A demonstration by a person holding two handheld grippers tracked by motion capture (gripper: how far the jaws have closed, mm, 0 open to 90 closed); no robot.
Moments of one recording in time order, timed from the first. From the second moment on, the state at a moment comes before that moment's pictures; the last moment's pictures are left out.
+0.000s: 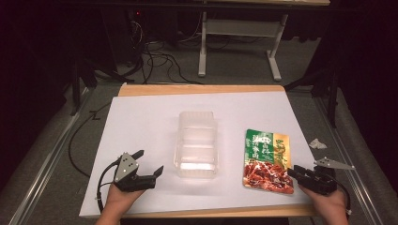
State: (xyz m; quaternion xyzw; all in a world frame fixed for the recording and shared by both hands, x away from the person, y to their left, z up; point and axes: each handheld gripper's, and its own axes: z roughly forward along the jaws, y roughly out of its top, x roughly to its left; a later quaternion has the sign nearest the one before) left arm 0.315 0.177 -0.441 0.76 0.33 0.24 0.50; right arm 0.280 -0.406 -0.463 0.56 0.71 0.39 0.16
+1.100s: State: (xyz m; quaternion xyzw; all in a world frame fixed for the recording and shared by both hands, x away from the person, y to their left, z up) left arm 0.281 0.211 -0.448 0.76 0.37 0.25 0.48; right arm 0.398 -0.431 -0.478 0.64 0.62 0.43 0.14
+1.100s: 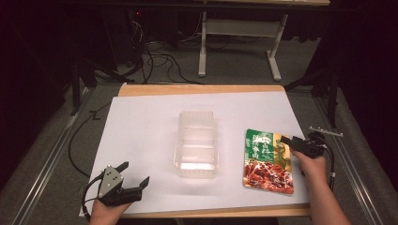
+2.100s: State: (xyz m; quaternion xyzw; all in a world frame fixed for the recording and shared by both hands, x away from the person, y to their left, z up) left arm 0.280 0.204 -0.451 0.78 0.34 0.23 0.47; right arm 0.398 -0.419 -0.481 0.60 0.64 0.47 0.08
